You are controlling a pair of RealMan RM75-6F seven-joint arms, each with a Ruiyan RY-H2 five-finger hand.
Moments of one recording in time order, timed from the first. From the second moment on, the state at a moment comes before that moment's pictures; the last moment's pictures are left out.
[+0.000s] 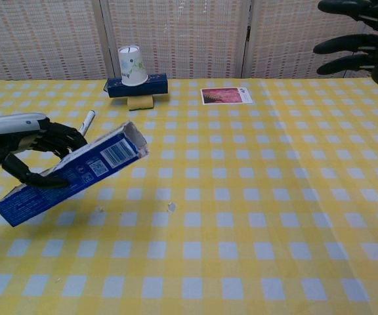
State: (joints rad) left arm -0.71 -1.33 0.12 -1.40 1.58 1.02 -0.76; right arm 0.48 -1.28 -0.09 -1.56 -1.82 1.52 0.99
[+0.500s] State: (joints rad) left arm -0.64 -1.49 0.11 -1.25 1.59 1.04 -0.54; right arm 0.48 -1.26 -0.09 -1.56 -1.83 1.53 1.03
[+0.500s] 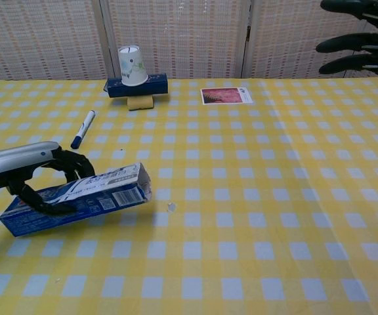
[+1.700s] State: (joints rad) left arm -0.24 -1.27 0.09 -1.35 1.56 1.60 -0.09; right arm 0.32 -1.09 -0.10 -1.68 -1.55 1.41 0.03
